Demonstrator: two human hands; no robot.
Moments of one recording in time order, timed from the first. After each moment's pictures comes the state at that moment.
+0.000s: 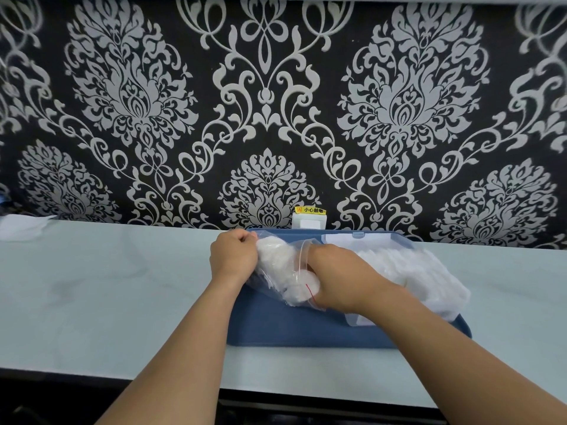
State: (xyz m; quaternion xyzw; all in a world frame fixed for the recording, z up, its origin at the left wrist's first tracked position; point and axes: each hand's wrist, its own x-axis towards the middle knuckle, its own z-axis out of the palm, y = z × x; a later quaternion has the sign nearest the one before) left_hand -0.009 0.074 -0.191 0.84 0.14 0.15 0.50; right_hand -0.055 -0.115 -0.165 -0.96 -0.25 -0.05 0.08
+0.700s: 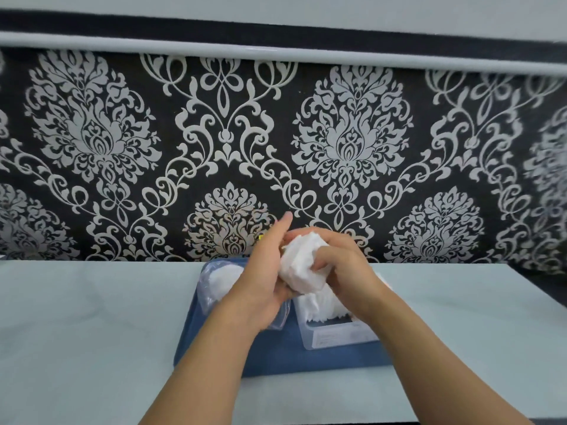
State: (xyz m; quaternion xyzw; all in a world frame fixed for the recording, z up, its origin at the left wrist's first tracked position) left_hand -0.086 -0.027 -0.094 0.57 -0.02 -0.17 0.81; right_hand -0.091 -0.161 -0.104 -0.68 -0.16 0.00 0.72
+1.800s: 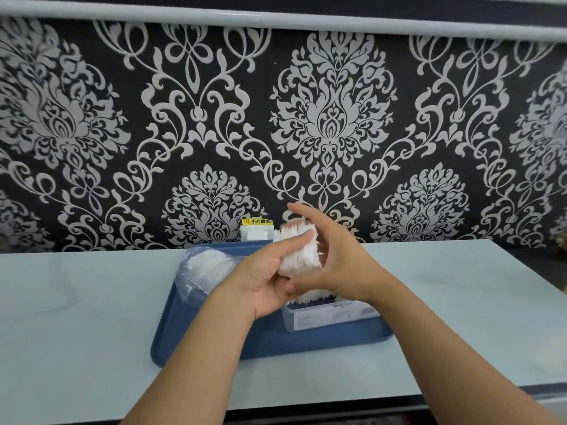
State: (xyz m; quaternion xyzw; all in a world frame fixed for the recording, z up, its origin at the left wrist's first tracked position) left_hand -0.074 -0.049 -0.123 0.51 -0.02 -0.32 0.80; right_hand -0.092 -0.204 -0.122 -0.82 -0.20 -0.05 0.53
